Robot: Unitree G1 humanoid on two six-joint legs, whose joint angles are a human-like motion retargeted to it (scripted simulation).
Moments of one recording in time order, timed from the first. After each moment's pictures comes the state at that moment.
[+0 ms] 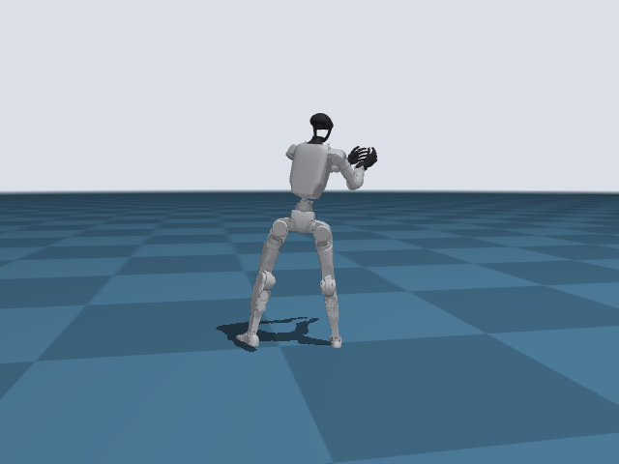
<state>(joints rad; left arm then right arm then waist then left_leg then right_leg) -1.35 -0.06 -0.69 0.58 -0.37 -0.20 0.56 -0.78 -0.49 0.12 0.01 0.26 -0.20 -0.72 -0.40 0.03 0.15 0.04 0.32 0.59 0.22 -0.08 -0.09 -0.07 -0.22 0.08 0.01 -0.19 0.19</state>
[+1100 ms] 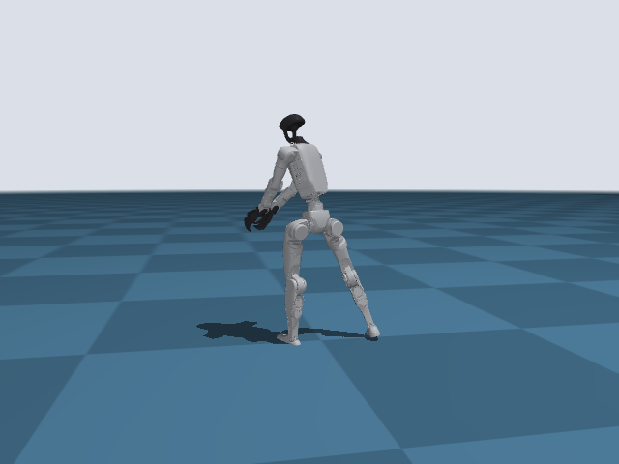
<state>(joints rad) -0.86 0.01 -0.59 1.23 -0.31 0.02 0.49 -0.84 0.18 0.33 1.23 0.91 -0.08 -0.38 0.44 -0.02 0.26 -0.14 0.05 0.06 0.02 -0.16 -0.10 0.04 -0.43 -0.45 0.20 -0.01 0.08</state>
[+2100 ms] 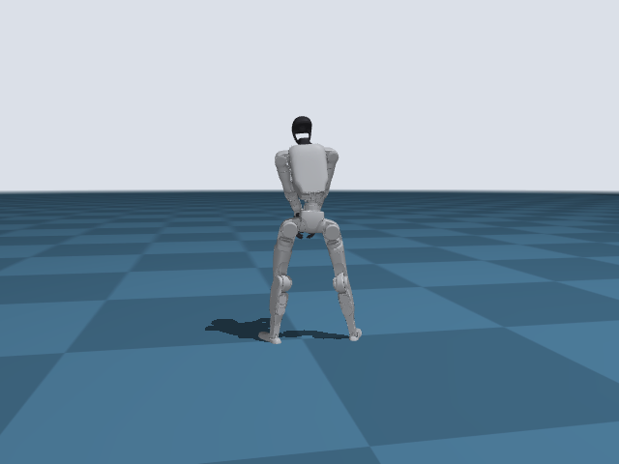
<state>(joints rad) -0.81 -0.13 -0.51 1.38 -0.41 0.05 0.43 -0.79 0.14 0.30 1.38 0.90 0.02 -0.31 0.05 -0.15 0.36 -0.05 0.19 0.46 0.08 -0.17 -0.11 -0.07 -0.34 -0.26 0.06 -0.19 0.13</state>
